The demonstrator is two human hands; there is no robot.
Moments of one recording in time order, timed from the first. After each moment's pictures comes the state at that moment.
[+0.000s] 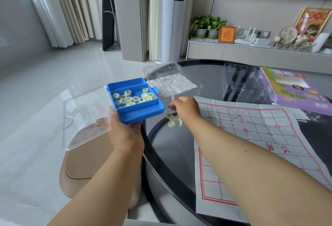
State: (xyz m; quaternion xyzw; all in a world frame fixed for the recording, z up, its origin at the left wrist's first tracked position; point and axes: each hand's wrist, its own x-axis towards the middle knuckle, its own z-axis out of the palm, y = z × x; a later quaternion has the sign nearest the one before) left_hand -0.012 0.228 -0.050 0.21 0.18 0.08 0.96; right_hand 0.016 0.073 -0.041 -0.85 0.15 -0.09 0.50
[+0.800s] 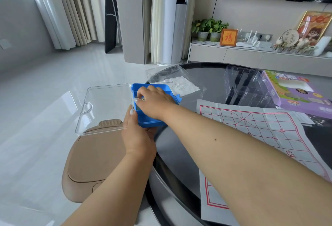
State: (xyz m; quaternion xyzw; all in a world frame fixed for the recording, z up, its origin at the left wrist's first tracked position) left_hand -0.021 0.213 -0.052 0.32 0.14 0.03 0.94; right_hand 0.043 0.145 -0.005 -0.98 -0.08 -0.02 0.19
